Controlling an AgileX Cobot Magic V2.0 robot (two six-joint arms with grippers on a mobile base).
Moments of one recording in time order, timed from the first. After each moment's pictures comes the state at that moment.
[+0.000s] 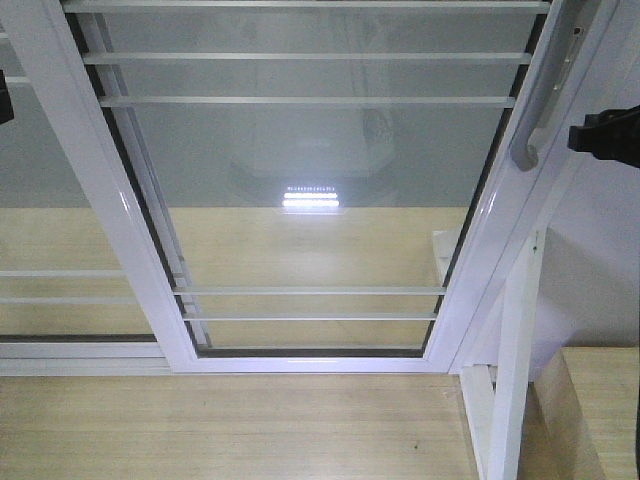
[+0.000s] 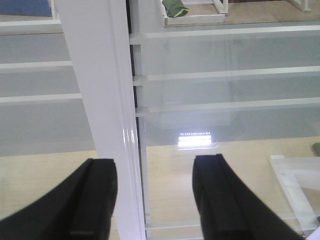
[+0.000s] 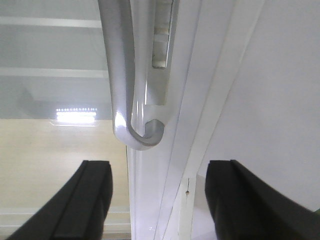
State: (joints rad) left arm -0.06 1.05 -0.91 -0.05 0.34 0.04; right arm -0.06 1.39 -0.86 -0.14 0.08 0.09
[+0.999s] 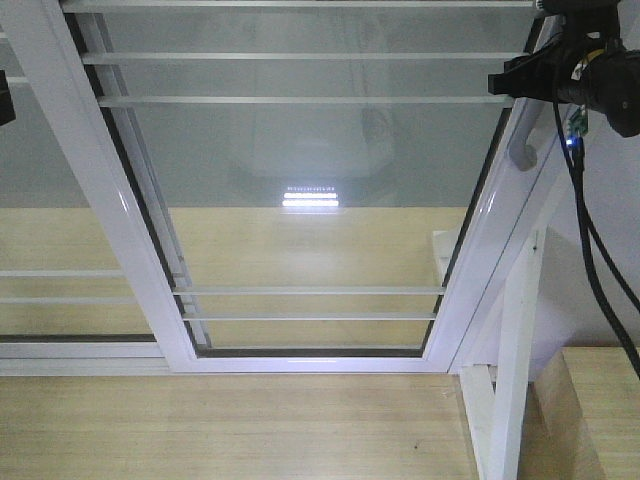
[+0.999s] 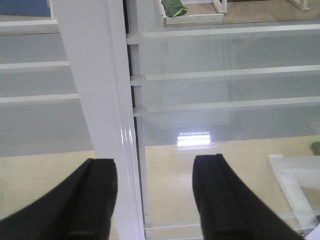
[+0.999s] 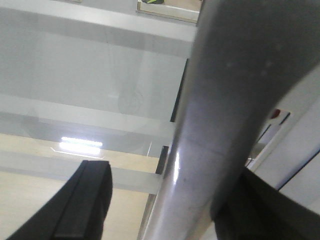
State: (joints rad) left arm -0.06 1.05 -0.91 -0.05 0.34 0.05; right arm 0.03 1.85 -1.32 -0.24 0.00 0.09
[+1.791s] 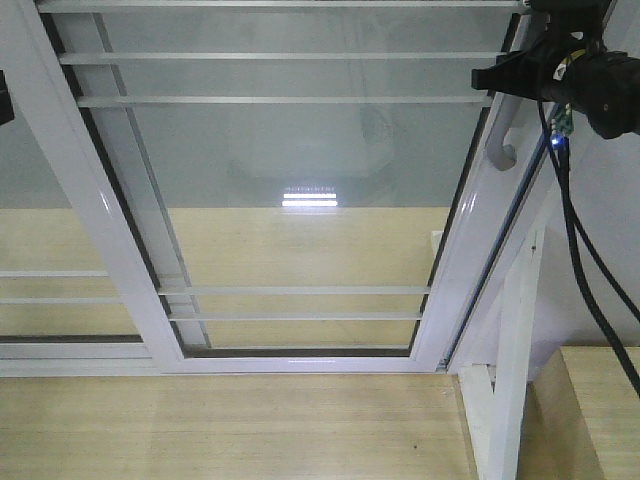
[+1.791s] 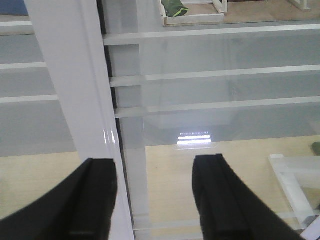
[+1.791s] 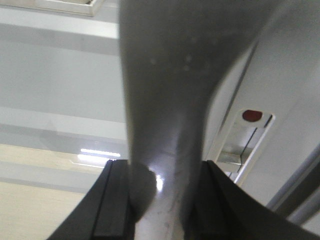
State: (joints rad) left arm -0.06 1.05 -0.91 -0.05 0.34 0.05; right arm 0.09 1.87 -1.32 -0.22 -0.05 0.13
